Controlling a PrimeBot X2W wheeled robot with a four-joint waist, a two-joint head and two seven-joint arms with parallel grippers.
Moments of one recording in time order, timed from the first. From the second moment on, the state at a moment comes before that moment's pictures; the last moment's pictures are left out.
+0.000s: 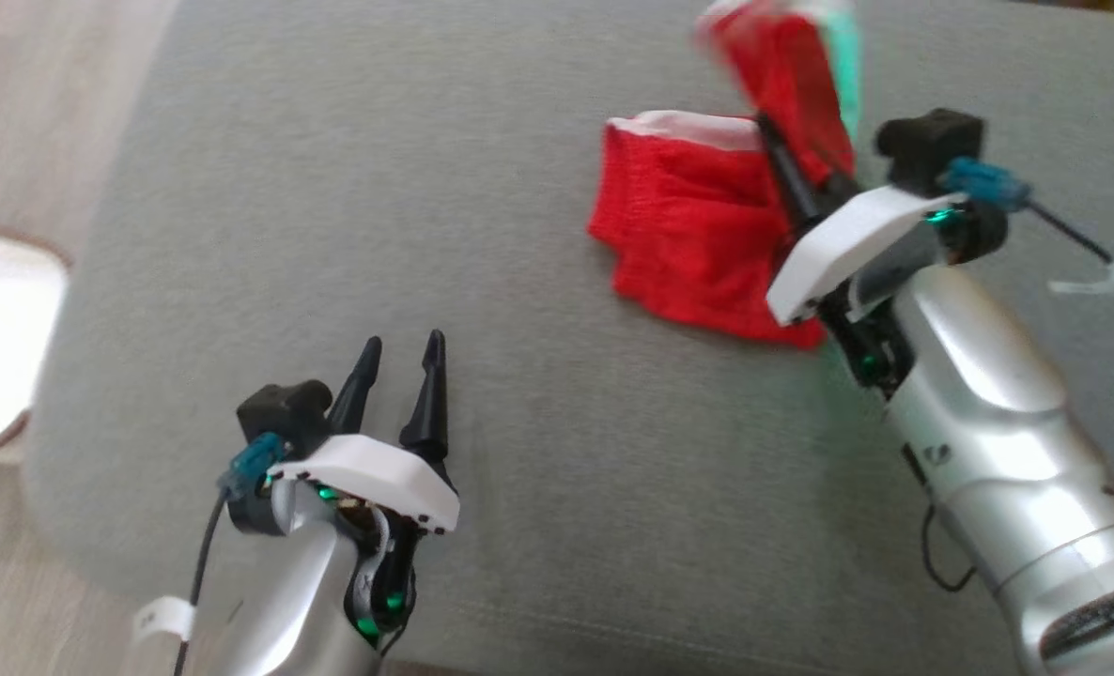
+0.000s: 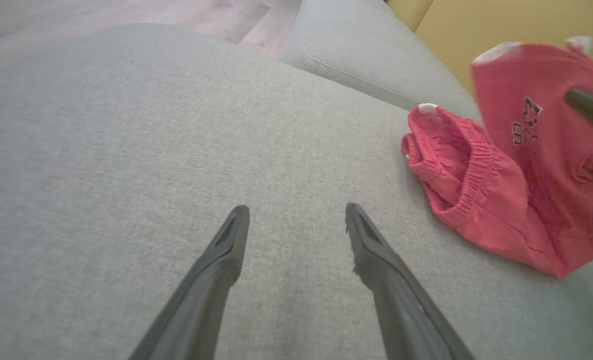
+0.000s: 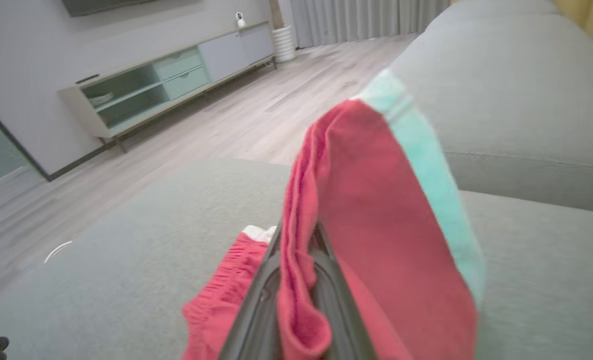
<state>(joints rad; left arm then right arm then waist) -0.29 0.03 -0.38 0.48 -0.50 0.04 -0.26 -0.79 -0.17 0.50 0.78 0.52 0.12 -0.10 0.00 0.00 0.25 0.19</state>
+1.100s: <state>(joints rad) -0.24 0.03 -0.26 0.43 -0.31 0.14 -0.26 -0.47 -0.09 0.05 0.69 0.28 0.12 -0.25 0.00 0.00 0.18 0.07</state>
